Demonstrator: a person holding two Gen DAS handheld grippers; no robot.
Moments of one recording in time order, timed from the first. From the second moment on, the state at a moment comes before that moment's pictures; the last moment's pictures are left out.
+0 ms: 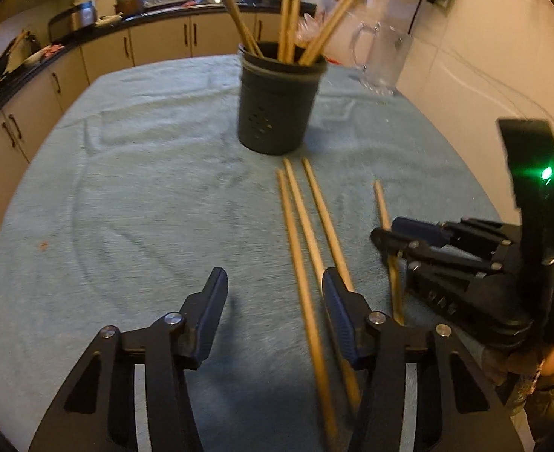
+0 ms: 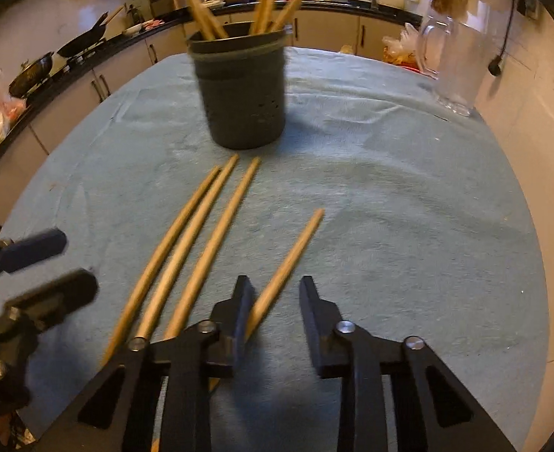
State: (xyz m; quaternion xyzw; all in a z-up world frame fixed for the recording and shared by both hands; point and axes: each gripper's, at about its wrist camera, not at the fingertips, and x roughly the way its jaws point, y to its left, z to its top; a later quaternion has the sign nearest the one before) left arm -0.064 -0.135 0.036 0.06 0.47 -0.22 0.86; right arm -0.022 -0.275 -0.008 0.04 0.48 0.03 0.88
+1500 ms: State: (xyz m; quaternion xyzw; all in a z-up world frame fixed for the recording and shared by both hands) left arm -0.017 -0.131 0.021 0.09 0.59 -0.16 0.79; right arm -0.033 -0.327 -0.008 0.12 0.54 0.02 0.83
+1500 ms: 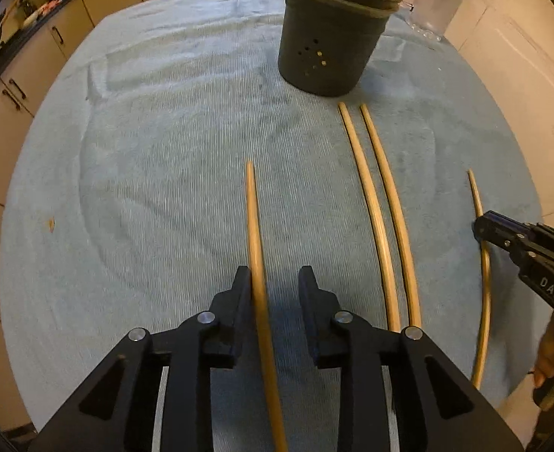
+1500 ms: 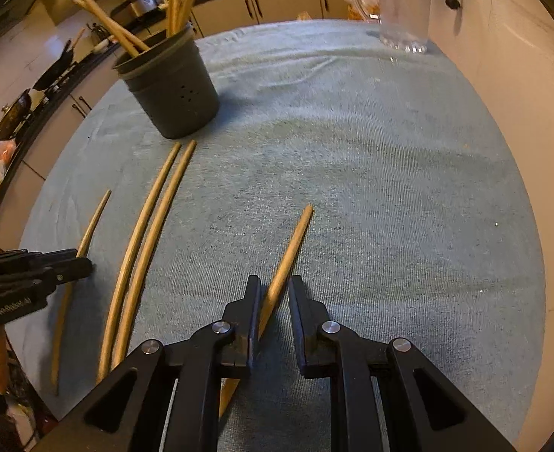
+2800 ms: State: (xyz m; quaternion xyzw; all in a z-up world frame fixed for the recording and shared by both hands) left arm -0.101 -0.065 0.163 0.00 0.32 -0.17 0.93; right arm -0.102 -0.322 0.138 0.12 0.28 -0.02 0.95
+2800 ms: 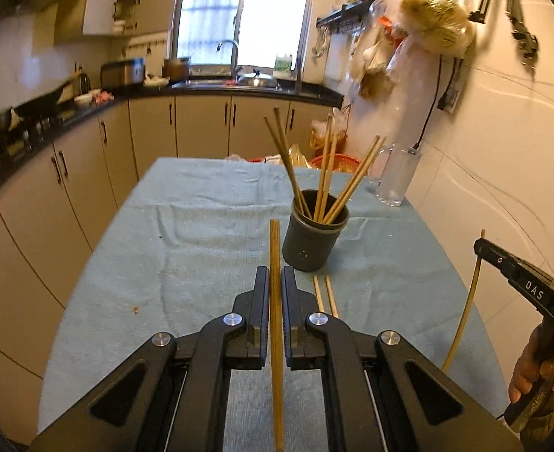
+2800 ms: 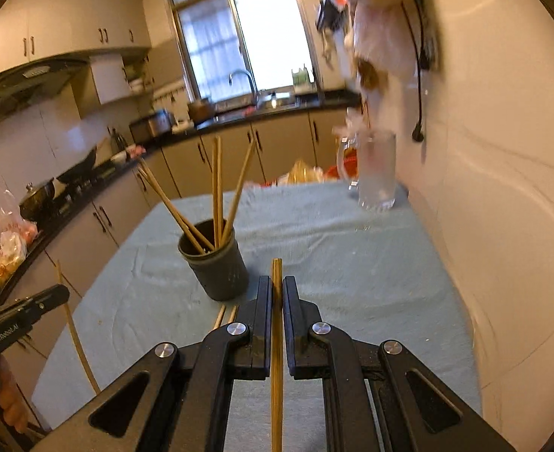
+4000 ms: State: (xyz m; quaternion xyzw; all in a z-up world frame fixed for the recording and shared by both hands) left arm -0.182 -0.052 0.209 0.02 0.26 -0.17 0.95; right arm -0.194 -0.319 0.174 0.11 0.21 0.00 0.97
